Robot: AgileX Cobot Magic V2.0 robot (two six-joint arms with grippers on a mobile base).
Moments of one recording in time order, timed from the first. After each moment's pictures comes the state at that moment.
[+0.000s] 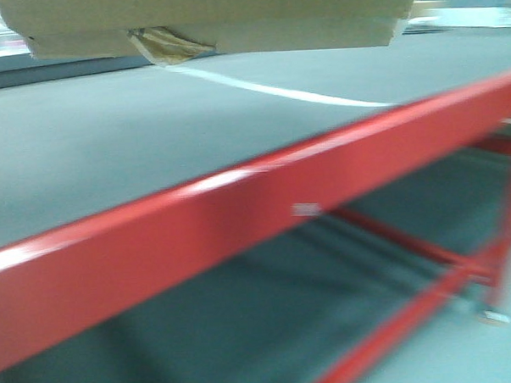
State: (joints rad) left arm -0.55 1.46 -1.81 0.64 1.11 -0.71; right arm 0.48 1.45 -1.69 -0.50 0.93 0.70
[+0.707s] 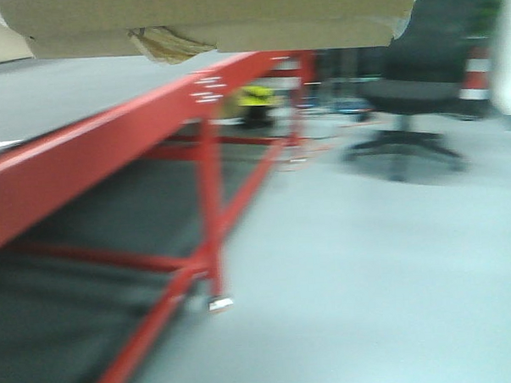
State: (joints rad) left arm -0.55 1.46 -1.81 0.64 1.11 -0.71; right arm 0.48 1.45 -1.69 -0.50 0.93 0.70
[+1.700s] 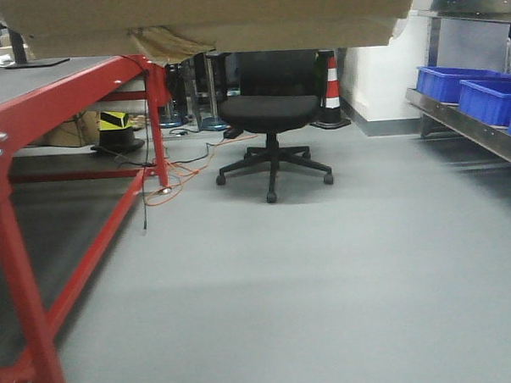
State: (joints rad) left arm -0.55 1.46 -1.81 0.65 1.11 -0.71; right arm 0.48 1.45 -1.69 -0.50 0.93 0.70
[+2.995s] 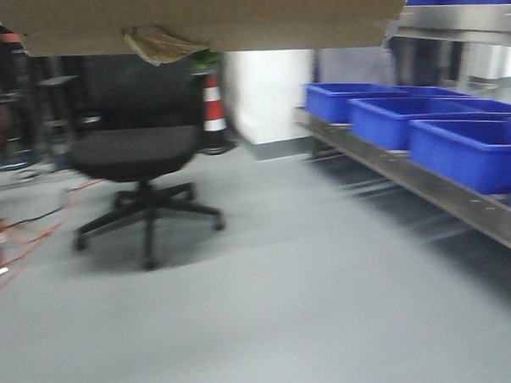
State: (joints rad) left arm -0.55 1.46 -1.81 0.68 1.11 -0.71; right arm 0.48 1.45 -1.69 -0.49 0.92 0.70
